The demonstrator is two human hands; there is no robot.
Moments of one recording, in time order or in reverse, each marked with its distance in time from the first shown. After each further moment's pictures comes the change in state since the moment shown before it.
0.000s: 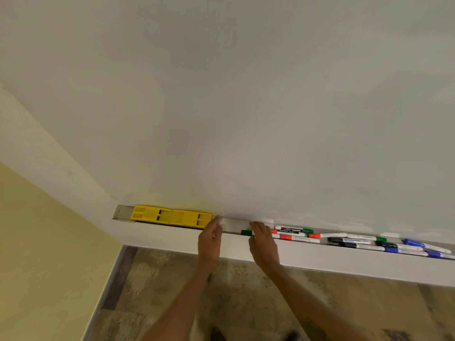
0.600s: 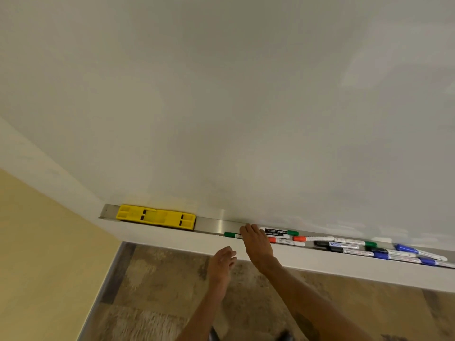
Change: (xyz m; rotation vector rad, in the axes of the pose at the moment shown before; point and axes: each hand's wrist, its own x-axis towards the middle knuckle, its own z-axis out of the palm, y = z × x) left_hand -0.057 -0.006 0.097 -0.476 -0.051 -0.549; right_hand 0.025 0.055 -0.024 -0.360 -0.171 -0.290
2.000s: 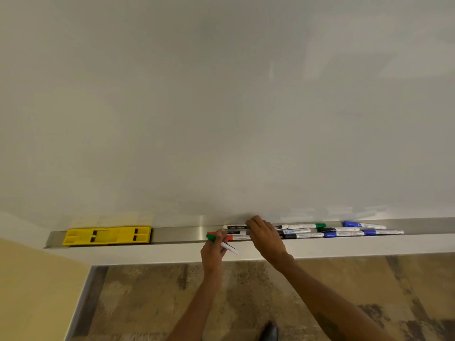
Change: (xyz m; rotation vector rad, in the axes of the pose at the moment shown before) left_hand -0.007 -0.005 0.113 -0.144 -0.044 0.107; right_hand -0.068 0.140 -0.042 0.069 0.251 0.024
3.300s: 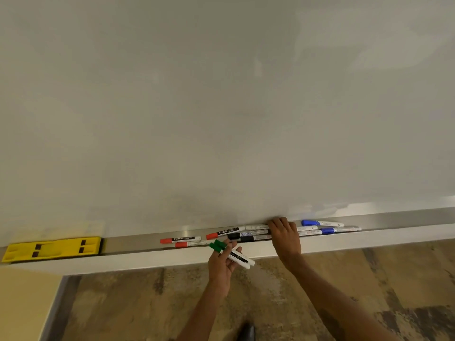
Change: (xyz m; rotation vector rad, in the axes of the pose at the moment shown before) left_hand -0.046 -0.091 0.128 -0.231 -0.147 -0.259; right_hand -0.066 0.177 -0.042 -0.247 -0.165 0.328
